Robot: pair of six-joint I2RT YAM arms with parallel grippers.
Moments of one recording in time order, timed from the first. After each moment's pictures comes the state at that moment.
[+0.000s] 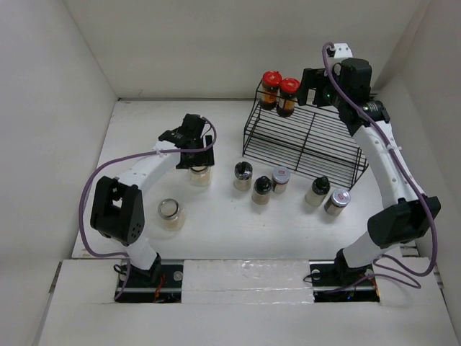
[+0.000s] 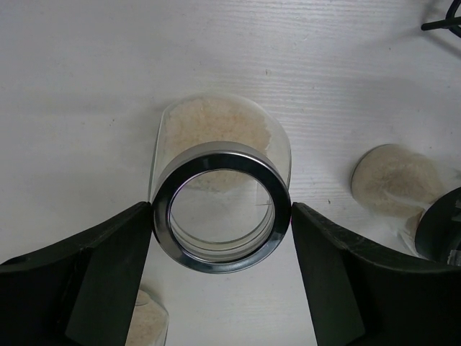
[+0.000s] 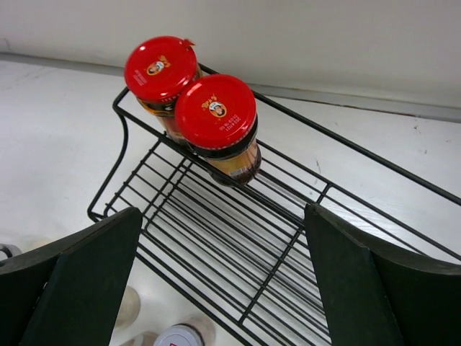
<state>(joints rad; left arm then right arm) -0.42 1.64 1.28 -0.70 -0.12 -0.45 0.19 1.58 1.73 -0.49 -0.09 0.10</state>
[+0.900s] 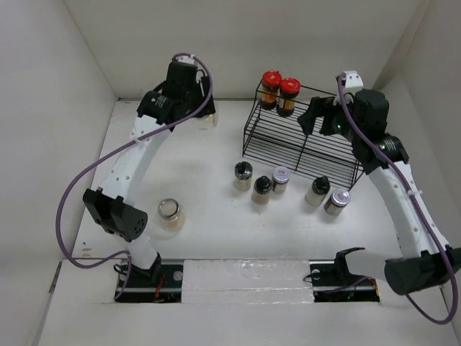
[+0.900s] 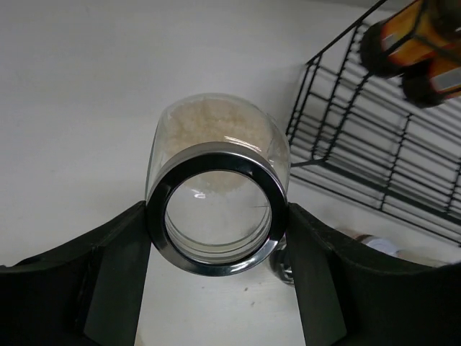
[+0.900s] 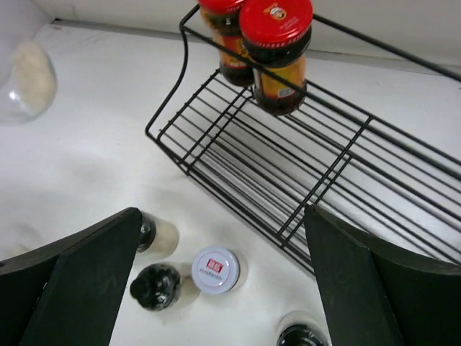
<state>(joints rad) -0.43 1.67 1.90 -0.90 -0.17 -0.43 0.21 1.24 1.43 -0.49 -0.17 0.14</state>
